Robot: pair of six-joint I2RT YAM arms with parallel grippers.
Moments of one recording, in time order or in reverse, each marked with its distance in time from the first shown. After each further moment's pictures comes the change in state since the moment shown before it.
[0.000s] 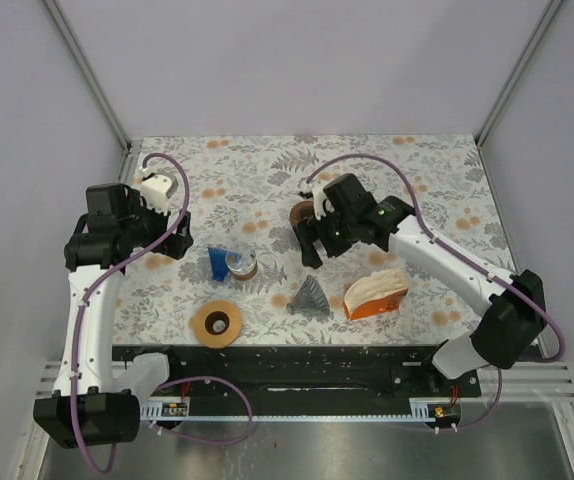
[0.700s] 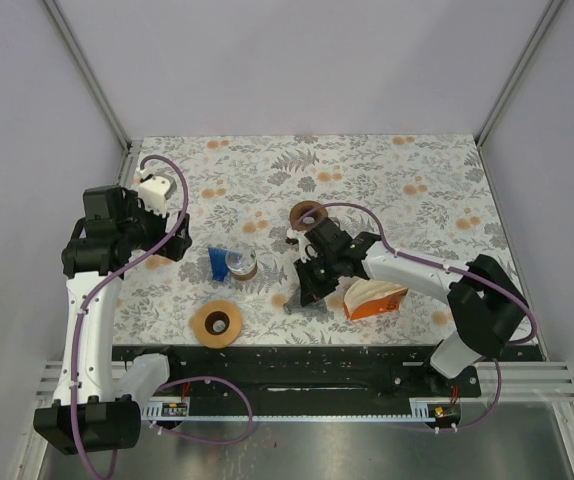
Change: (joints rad) left arm 0.000 -0.034 0.000 -0.006 -0.007 0.001; right arm 0.116 0.085 -0.360 0.238 -0.213 0.202
